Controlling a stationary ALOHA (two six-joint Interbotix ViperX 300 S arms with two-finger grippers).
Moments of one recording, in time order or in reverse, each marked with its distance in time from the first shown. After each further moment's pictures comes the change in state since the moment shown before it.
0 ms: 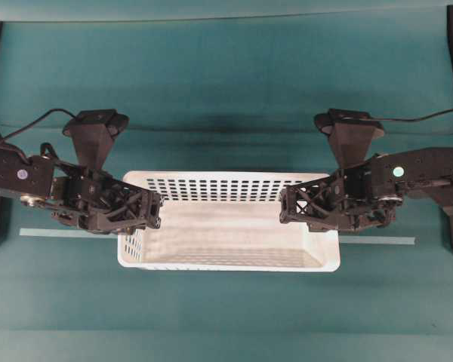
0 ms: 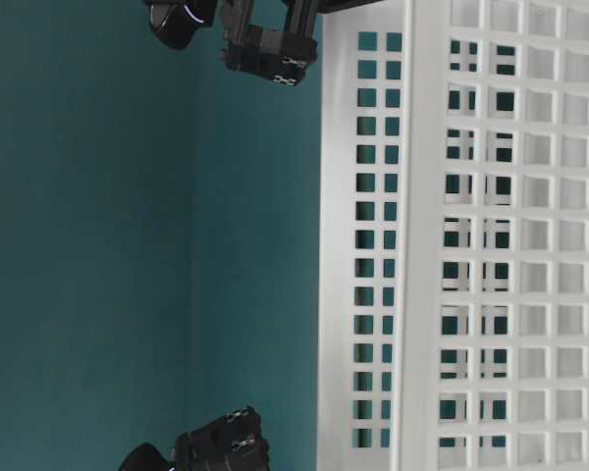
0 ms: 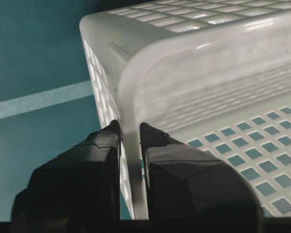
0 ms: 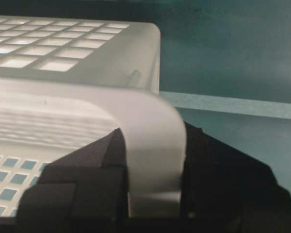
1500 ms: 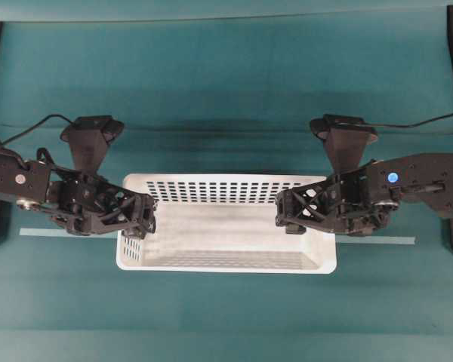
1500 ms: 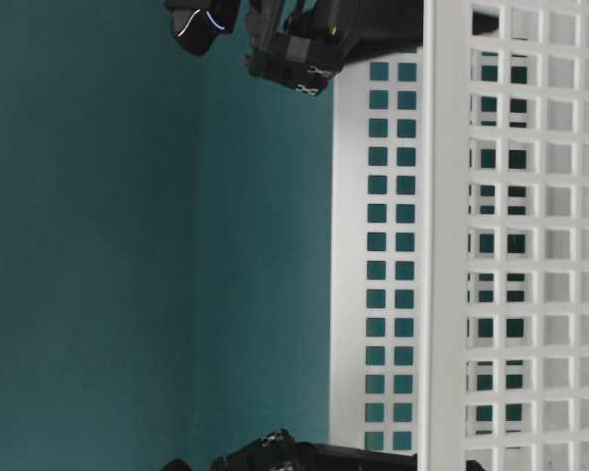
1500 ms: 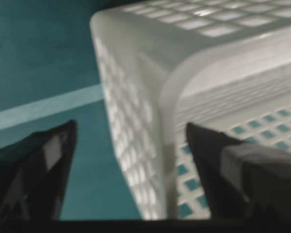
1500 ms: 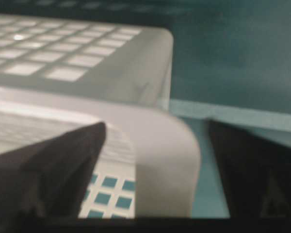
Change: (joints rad) left arm -0.002 0.008 0.069 0.003 -0.060 0.008; right arm 0.003 0.034 0.026 -0.003 -0.091 -0.002
